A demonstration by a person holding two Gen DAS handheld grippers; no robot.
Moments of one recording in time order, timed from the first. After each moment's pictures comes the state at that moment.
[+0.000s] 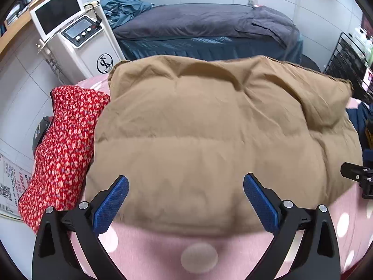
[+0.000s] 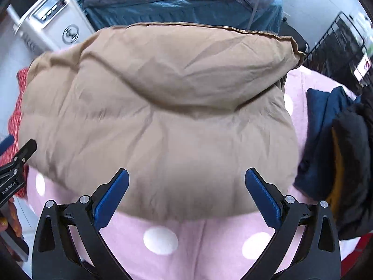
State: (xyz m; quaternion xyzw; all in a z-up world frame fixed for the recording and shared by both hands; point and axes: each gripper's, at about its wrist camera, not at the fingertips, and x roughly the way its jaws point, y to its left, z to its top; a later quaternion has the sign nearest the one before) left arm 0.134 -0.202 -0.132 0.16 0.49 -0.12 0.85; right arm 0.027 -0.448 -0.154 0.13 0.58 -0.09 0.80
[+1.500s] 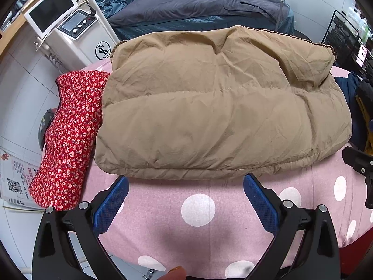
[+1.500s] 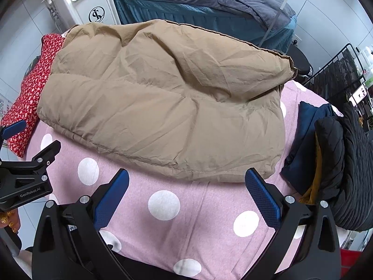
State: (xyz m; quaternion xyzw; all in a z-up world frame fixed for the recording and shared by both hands) left arm 0.072 -0.203 -0.116 0.20 0.53 -0.11 0.81; right arm -0.017 -0.401 -0.115 0.06 0.58 -0.06 0.81
